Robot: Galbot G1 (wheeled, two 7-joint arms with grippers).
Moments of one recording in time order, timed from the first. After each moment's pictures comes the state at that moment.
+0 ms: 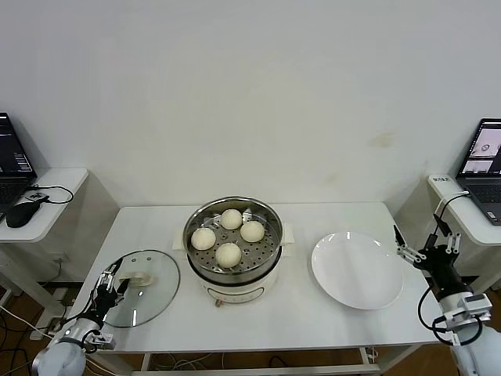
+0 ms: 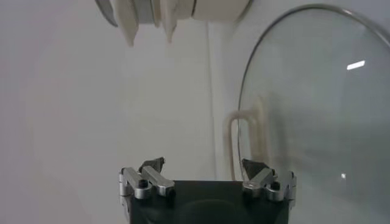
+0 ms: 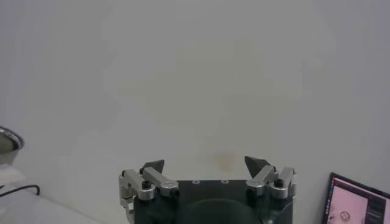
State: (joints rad) left arm 1.21 -1.05 -0.61 -1.28 1.18 -0.32 -0.29; right arm -1.49 0.98 0.81 1.94 0.29 0.15 -0.05
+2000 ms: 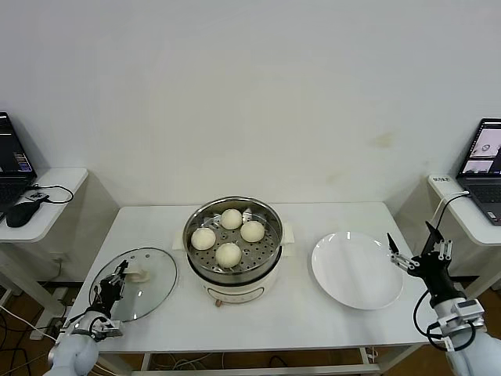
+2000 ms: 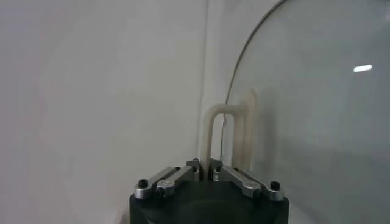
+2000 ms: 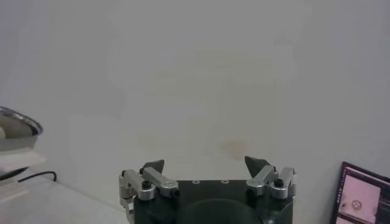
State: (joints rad) left arm 1.12 -1.11 -0.60 -1.17 1.09 -0.29 -0.30; right arm -1.50 0.99 0.79 1.93 0.27 0.16 -0.06
